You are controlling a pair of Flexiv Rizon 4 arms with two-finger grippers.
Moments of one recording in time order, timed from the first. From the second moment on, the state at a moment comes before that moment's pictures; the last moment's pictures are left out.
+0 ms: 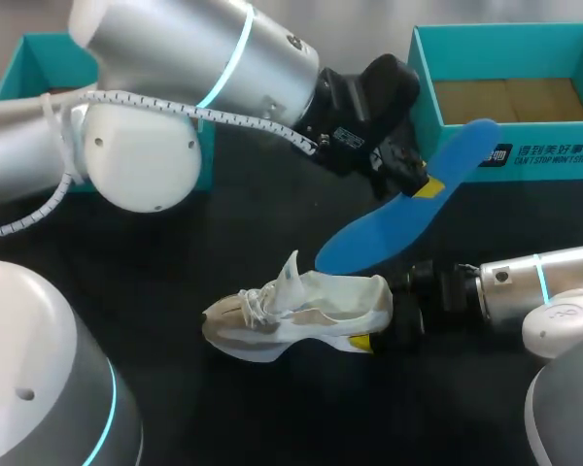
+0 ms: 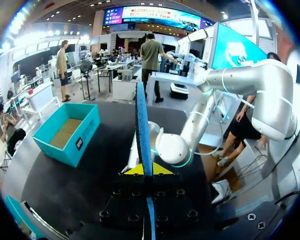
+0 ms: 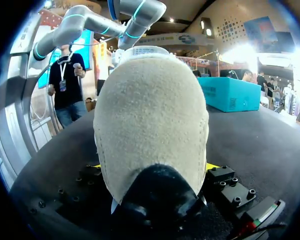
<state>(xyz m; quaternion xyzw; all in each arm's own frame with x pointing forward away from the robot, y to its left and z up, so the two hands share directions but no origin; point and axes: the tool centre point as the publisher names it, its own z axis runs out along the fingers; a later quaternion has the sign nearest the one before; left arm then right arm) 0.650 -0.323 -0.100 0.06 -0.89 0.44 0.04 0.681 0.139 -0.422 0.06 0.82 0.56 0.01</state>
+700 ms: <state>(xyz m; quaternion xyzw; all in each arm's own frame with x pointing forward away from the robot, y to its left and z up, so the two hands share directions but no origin) 0.682 -0.289 0.025 0.14 -0.77 0.61 0.12 0.681 0.139 -0.422 0.06 0.82 0.56 0.01</state>
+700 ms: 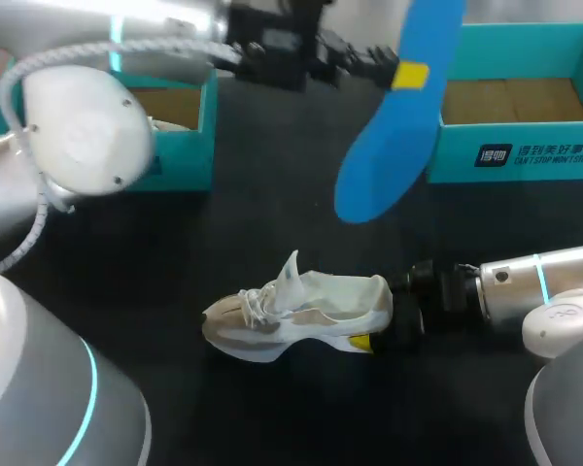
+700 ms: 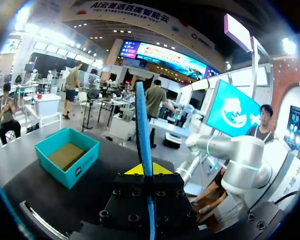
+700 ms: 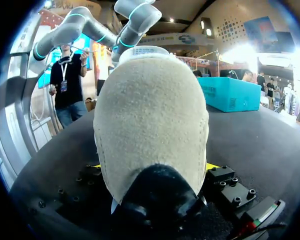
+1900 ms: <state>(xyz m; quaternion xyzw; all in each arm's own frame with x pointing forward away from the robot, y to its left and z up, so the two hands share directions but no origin) 0.651 -0.179 0.074 0.12 -0.73 0.66 0.14 0.681 0.139 -0.422 0.06 0.82 0.56 0.01</state>
